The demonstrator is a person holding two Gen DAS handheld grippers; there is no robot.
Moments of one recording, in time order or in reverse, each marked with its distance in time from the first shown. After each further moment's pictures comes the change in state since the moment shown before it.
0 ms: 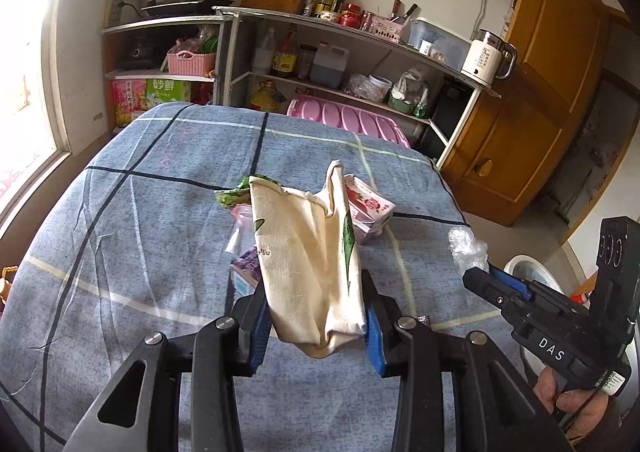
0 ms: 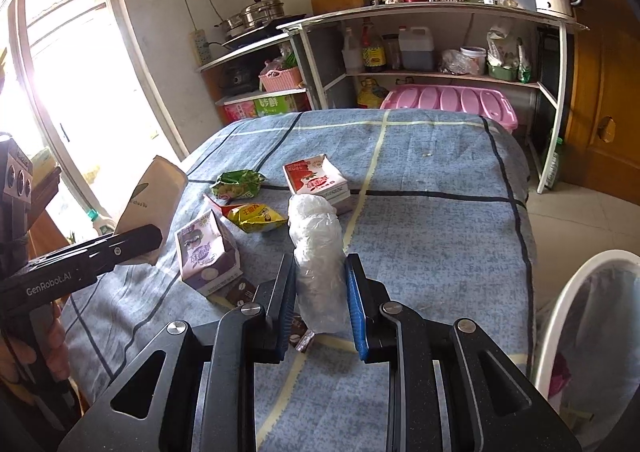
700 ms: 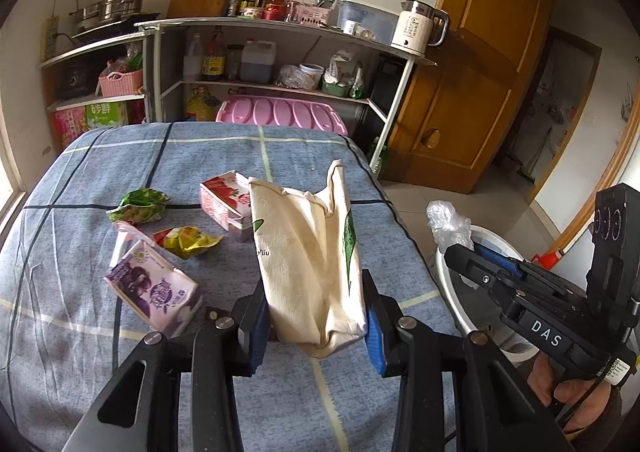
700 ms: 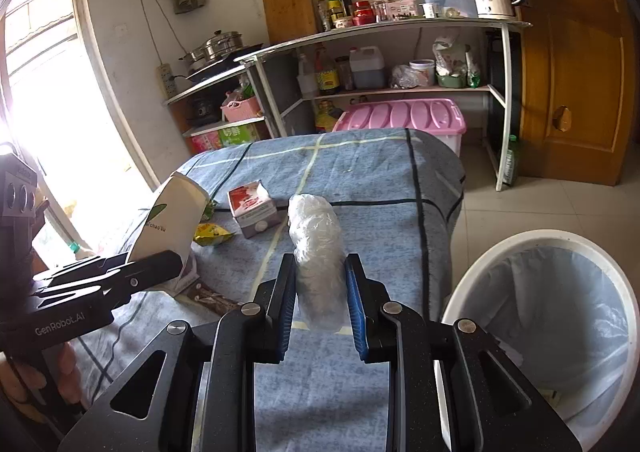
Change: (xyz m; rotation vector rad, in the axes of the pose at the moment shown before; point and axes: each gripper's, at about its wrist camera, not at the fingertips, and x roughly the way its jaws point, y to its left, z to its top) left arm 0.012 -0.099 -0.007 0.160 0.025 -0.134; right arm -0.062 -0.052 -0.011 0.087 -0.086 -0.104
